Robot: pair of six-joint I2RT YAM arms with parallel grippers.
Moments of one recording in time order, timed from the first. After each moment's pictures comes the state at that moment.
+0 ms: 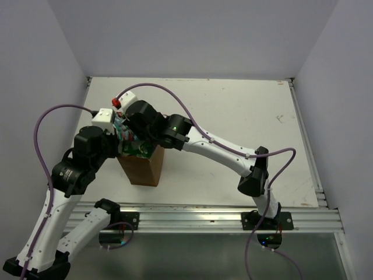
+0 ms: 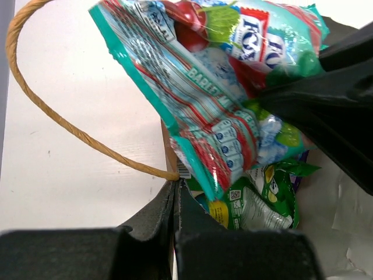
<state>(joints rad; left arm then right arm) -0.37 0.71 1.06 -0.88 -0.22 -0.18 1.18 2.06 2.26 -0.72 0.41 0.07</state>
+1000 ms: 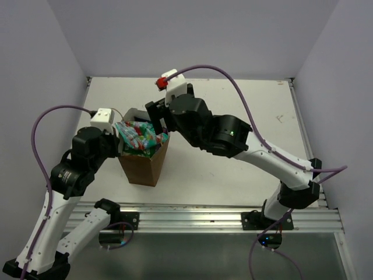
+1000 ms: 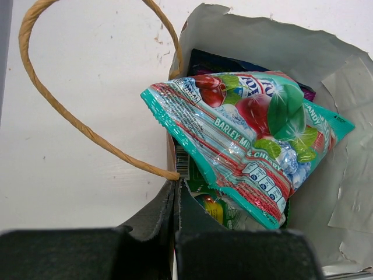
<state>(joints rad) -0.37 0.70 1.05 -0.86 -0.21 -0.19 1.22 1.67 2.11 -0.74 0.64 0.19</state>
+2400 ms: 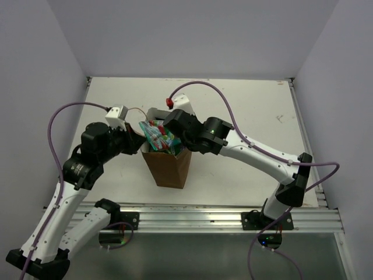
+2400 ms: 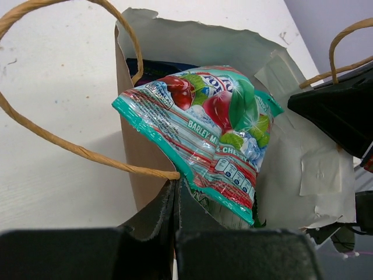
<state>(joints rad) -0.38 0.74 0.96 -0.62 0.18 -0.37 1.12 1.67 1.80 -1.01 0.68 0.40</state>
